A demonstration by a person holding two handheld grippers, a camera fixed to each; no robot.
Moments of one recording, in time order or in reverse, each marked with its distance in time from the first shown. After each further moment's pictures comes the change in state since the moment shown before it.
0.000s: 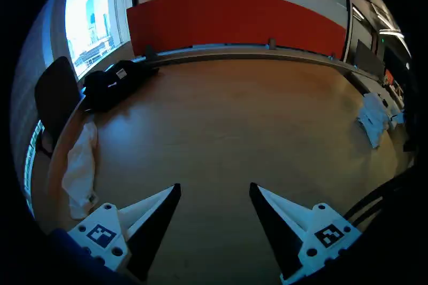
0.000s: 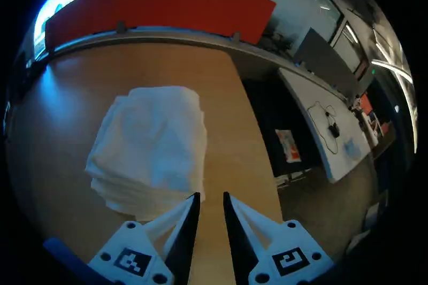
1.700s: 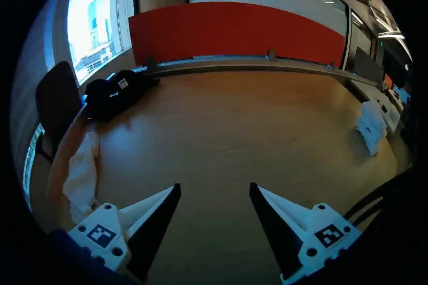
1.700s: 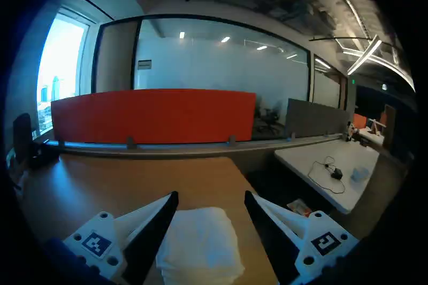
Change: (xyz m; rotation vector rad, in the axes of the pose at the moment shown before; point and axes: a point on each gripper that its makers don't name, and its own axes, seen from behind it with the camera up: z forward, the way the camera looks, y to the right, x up) left arm 0.021 -0.002 -0.008 0.000 0.066 -0.009; right arm 0.151 -0.049 -0.089 0.033 0.651 0.236
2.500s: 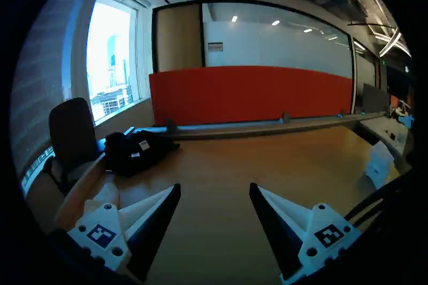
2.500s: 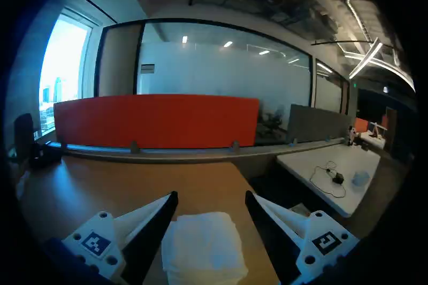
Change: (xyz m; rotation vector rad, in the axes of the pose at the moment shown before) left arm 0.119 -0.033 -0.025 0.099 0.386 -0.031; right arm 0.012 -0.012 -0.007 0.016 0.028 -0.012
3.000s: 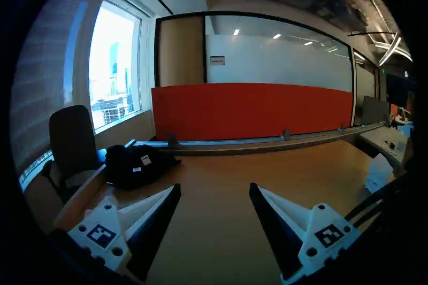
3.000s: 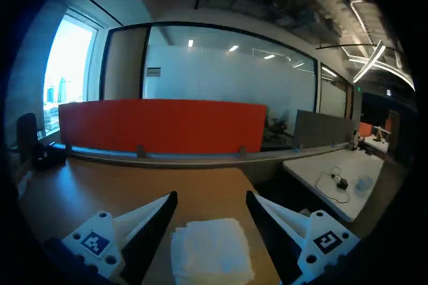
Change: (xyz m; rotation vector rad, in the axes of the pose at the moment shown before) left arm 0.028 -0.006 0.004 -0.004 0.080 -0.018; right arm 0.014 -0.028 0.002 0.044 0.032 -0.011
